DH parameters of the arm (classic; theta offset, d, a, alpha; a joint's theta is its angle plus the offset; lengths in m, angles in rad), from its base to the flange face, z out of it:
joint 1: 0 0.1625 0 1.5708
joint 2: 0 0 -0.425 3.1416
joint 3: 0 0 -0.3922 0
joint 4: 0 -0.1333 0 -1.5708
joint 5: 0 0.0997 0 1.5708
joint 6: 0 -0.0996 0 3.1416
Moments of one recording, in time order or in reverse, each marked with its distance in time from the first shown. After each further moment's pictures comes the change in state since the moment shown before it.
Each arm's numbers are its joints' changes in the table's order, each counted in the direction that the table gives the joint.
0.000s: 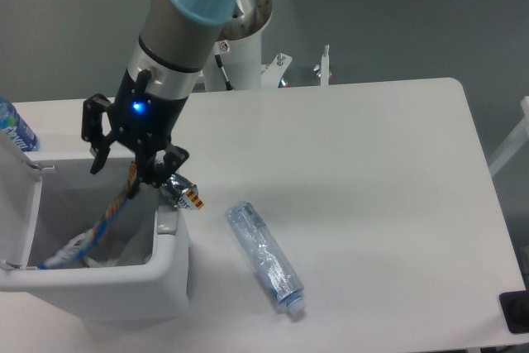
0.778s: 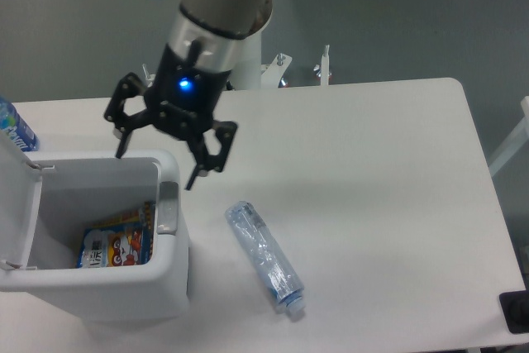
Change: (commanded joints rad) arm 0.146 0.009 -0.086 -0.087 -0.008 0.389
